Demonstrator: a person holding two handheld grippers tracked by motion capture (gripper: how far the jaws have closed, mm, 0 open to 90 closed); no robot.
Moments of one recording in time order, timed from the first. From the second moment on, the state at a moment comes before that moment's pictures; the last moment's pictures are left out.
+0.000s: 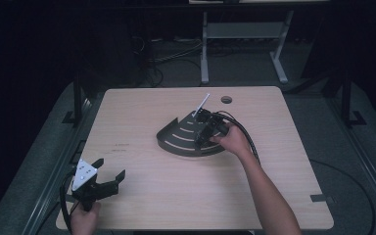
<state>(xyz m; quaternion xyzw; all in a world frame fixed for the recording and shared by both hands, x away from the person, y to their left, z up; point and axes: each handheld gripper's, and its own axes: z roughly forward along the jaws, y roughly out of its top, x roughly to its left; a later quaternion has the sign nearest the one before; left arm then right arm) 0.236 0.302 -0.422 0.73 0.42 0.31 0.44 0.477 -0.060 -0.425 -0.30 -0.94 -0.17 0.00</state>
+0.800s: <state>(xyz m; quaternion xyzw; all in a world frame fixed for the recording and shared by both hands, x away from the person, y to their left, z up) 0.237 0.300 -0.422 0.73 0.42 0.31 0.44 0.465 -0.081 -0.398 -0.30 -0.93 -0.20 -0.01</state>
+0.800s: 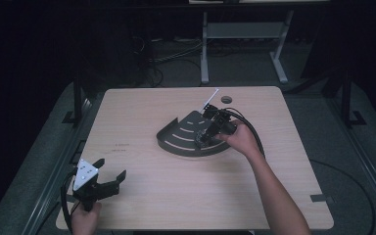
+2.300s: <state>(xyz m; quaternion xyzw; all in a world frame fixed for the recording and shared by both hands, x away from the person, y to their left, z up) 0.237 0.298 -0.423 0.74 0.42 0.31 0.44 0.421 -0.115 -0.382 -0.28 -0.93 -0.21 -0.02</state>
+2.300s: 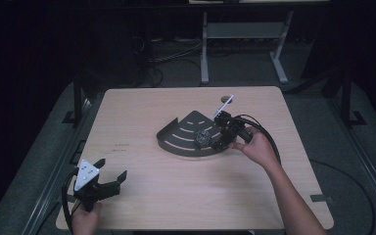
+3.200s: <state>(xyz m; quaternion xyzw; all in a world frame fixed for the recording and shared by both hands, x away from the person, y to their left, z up) 0.237 0.297 -0.423 0.74 0.42 0.31 0.43 0.404 -0.137 -0.395 -0.29 -0.93 -0.21 -0.02</state>
